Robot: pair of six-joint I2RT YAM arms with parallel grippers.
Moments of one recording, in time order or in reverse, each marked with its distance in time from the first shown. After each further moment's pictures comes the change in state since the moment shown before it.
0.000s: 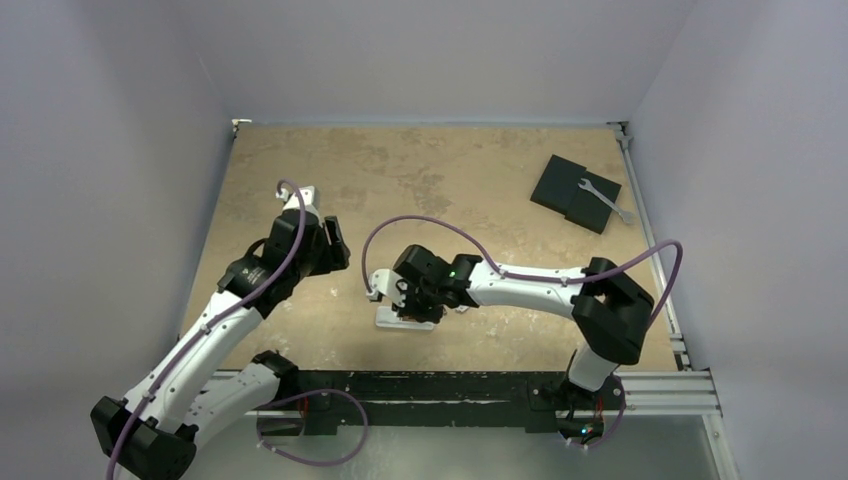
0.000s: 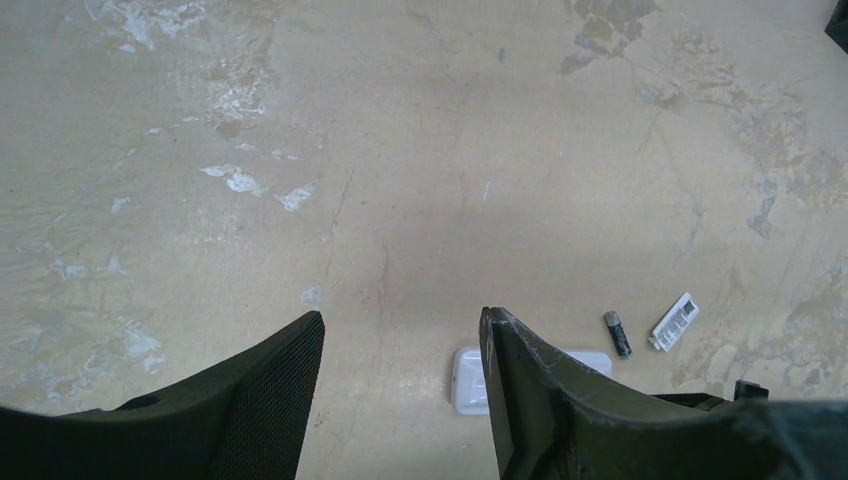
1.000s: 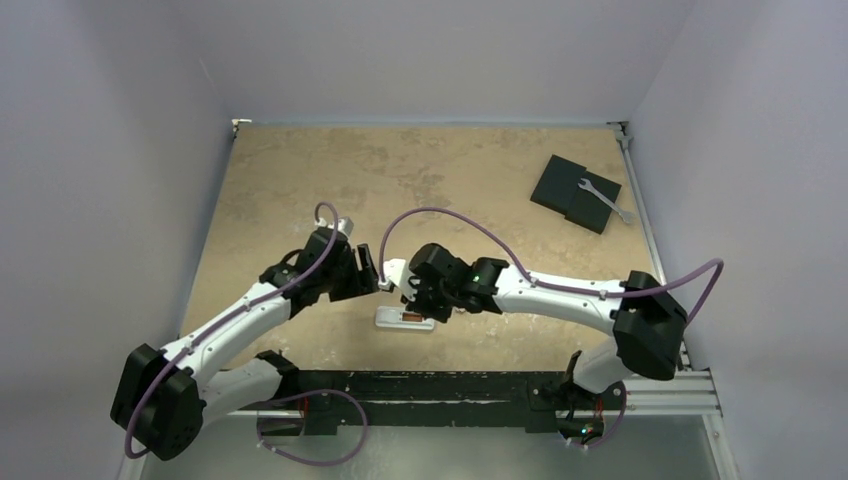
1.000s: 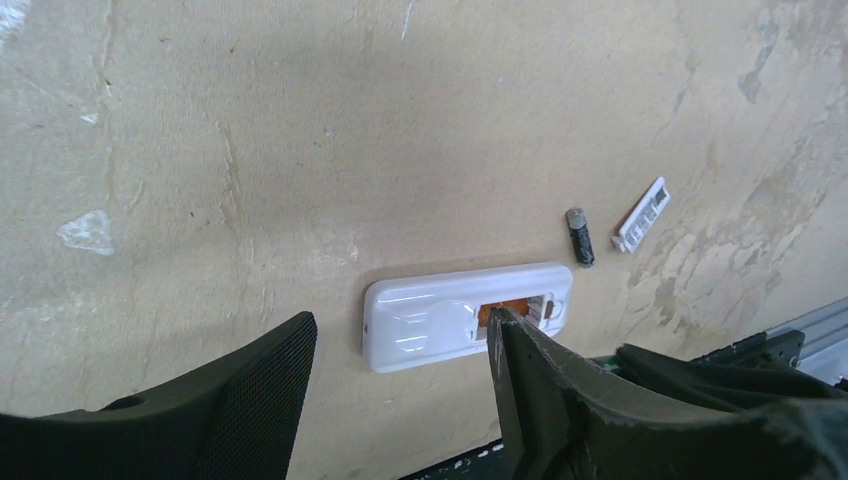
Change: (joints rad) left arm -0.057 0.166 -0.256 0.260 0.294 -0.187; right arm 0.000 -0.180 -0.084 0.032 0.059 0.134
